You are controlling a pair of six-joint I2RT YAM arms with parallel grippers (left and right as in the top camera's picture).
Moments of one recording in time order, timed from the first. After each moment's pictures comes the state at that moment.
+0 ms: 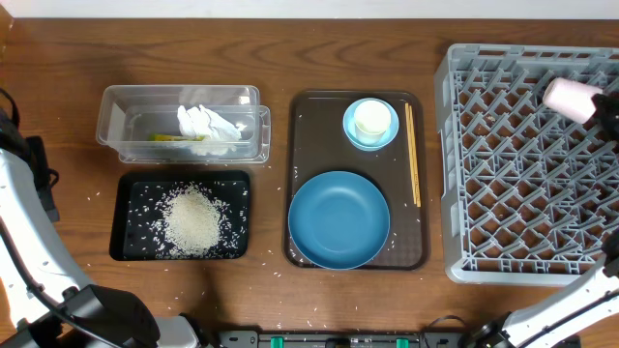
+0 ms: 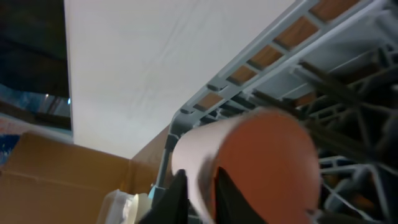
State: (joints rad) left arm 0.63 1.58 1.61 -1.30 -0.29 -1.24; right arm -0.82 2.18 1.51 -0.07 -1.33 0.37
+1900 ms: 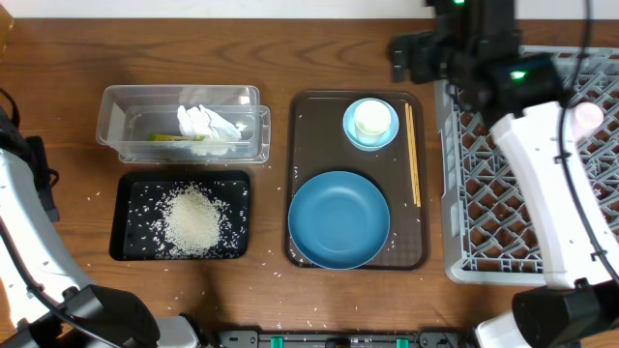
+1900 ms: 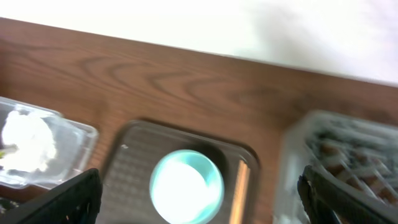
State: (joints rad) left arm 0.63 1.58 1.61 -1.30 -0.29 -1.24; right arm 0.30 1.70 1.82 -0.80 -0.05 0.09
